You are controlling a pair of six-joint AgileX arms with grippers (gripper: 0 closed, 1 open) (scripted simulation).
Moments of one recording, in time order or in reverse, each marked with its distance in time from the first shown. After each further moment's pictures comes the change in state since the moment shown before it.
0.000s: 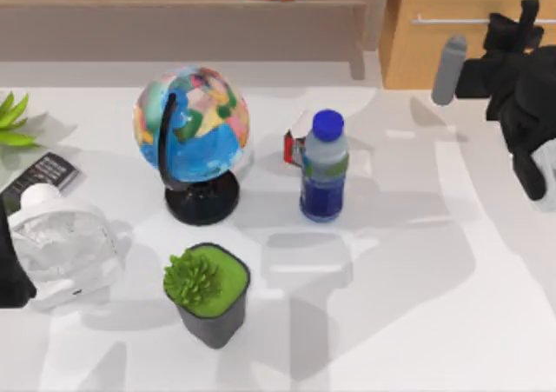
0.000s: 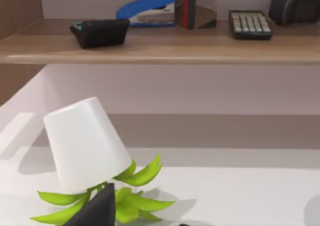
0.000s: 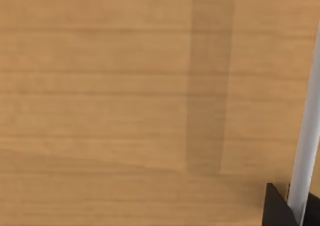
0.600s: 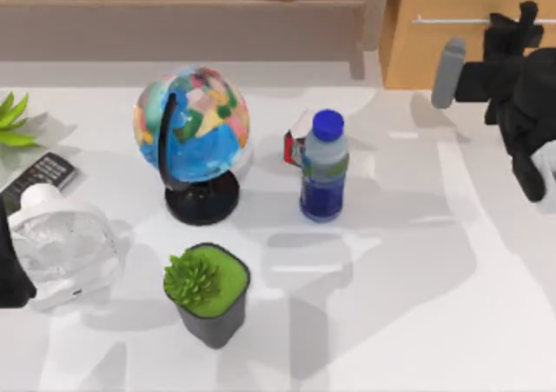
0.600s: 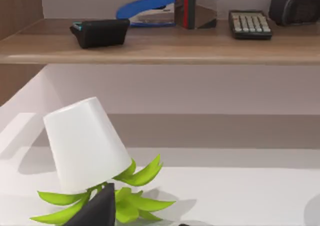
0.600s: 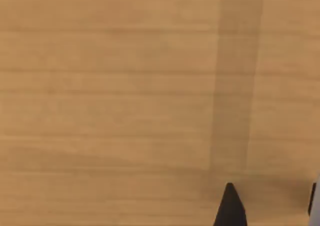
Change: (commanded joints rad) left arm 0.000 0.000 0.000 0.000 0.000 0.000; right arm 0.000 0.000 0.000 0.000 0.000 0.000
